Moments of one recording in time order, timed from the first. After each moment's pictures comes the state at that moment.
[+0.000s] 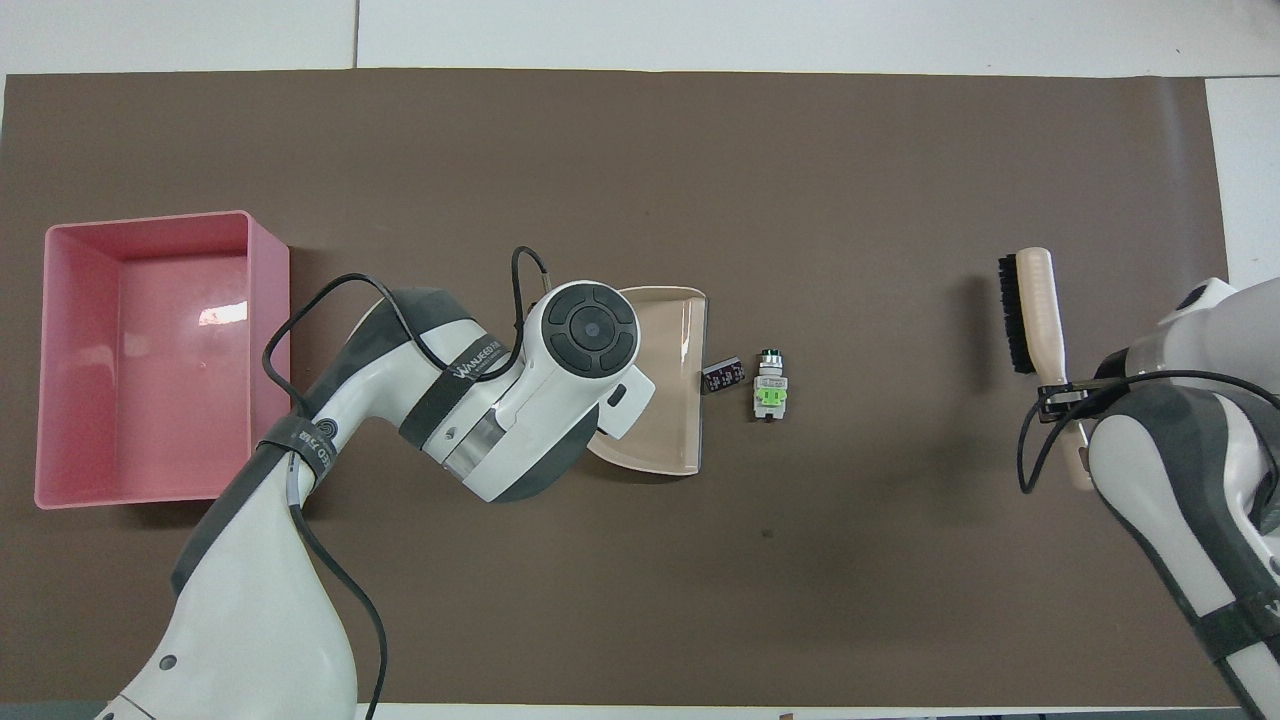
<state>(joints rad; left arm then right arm) -0.65 0.33 -0.04 -1.84 0.23 2.03 0.71 0.03 -0.08 -0.10 -2.24 -0.03 2.03 -0.07</state>
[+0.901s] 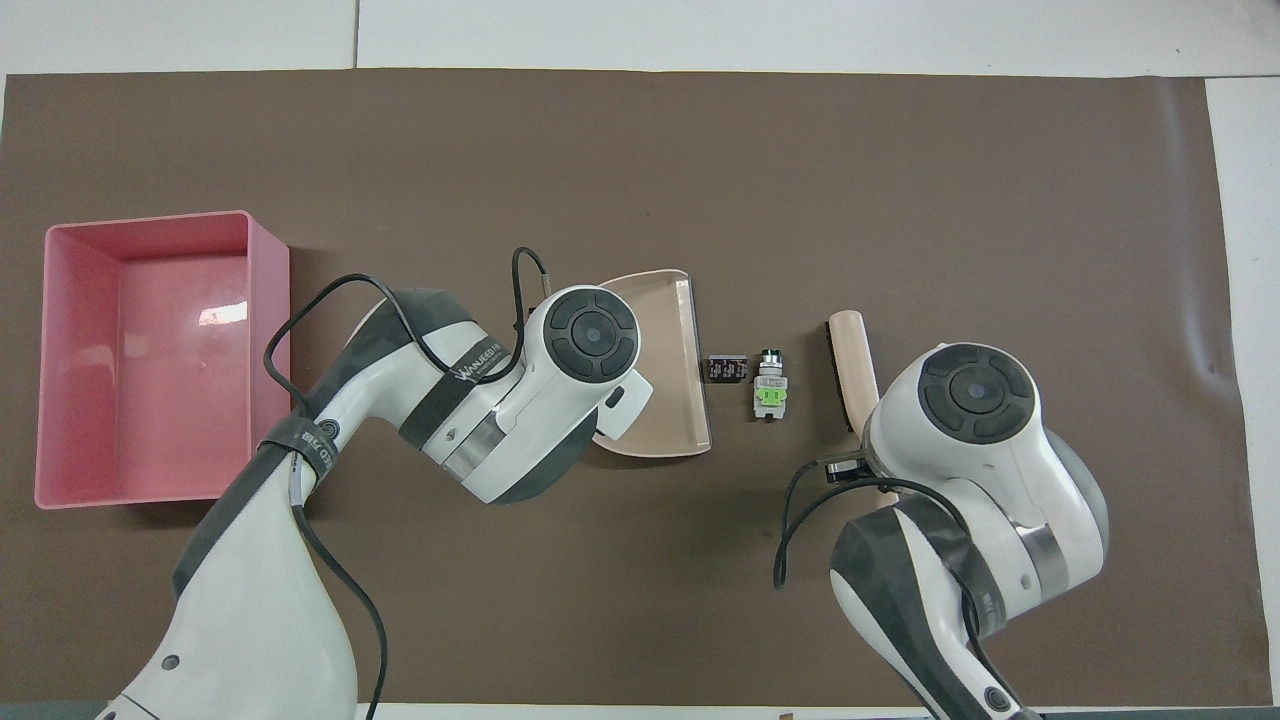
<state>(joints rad) -0.65 0.33 -0.04 -1.85 0.26 2.05 0.71 0.46 -0.11 -0.09 -2.33 -0.08 2.00 0.32</state>
